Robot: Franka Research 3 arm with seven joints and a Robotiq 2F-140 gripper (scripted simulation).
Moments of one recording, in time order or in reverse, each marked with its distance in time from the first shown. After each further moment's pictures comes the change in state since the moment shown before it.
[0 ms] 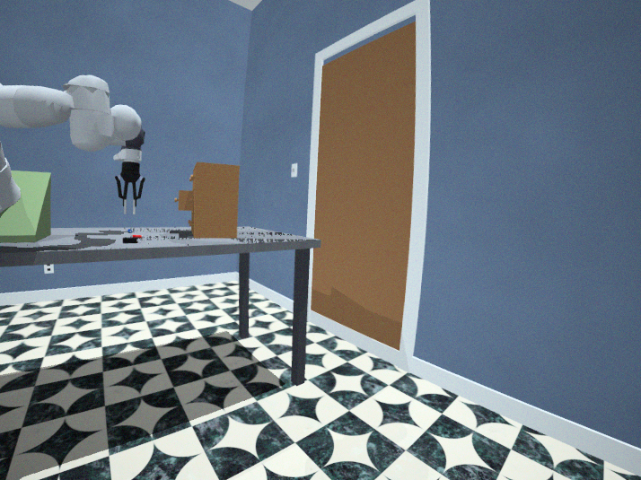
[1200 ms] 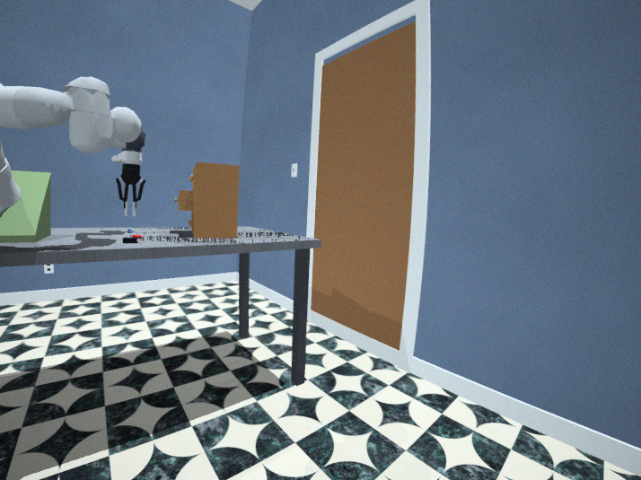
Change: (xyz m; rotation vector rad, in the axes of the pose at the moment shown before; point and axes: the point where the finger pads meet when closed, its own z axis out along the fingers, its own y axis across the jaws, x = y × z) arm -0.001 0.001 0.009 0.004 0.003 -0.205
